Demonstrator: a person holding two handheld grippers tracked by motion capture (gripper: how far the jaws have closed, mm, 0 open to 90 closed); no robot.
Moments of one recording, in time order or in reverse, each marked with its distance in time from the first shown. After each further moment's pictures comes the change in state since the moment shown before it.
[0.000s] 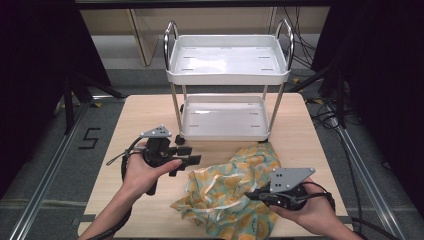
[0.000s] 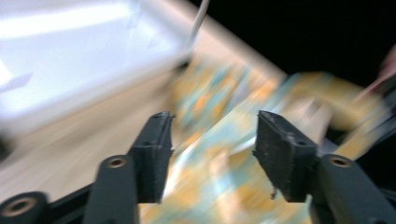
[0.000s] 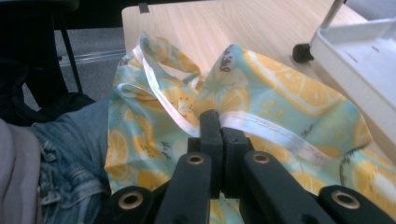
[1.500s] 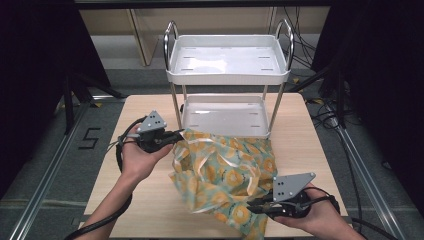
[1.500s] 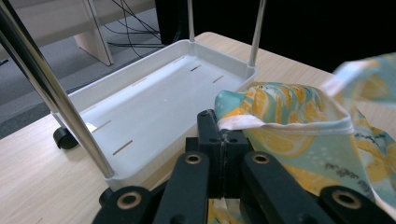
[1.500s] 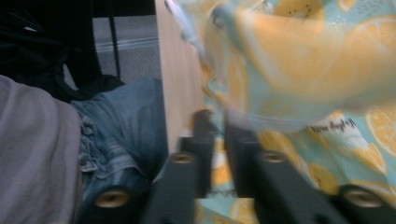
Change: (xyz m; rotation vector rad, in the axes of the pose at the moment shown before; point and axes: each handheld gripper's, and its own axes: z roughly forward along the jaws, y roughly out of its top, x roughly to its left) left arm 0.009 0.029 -0.019 -0.162 0.206 0.258; right arm 0.008 -0.010 -0.002 0.041 0.123 -0.010
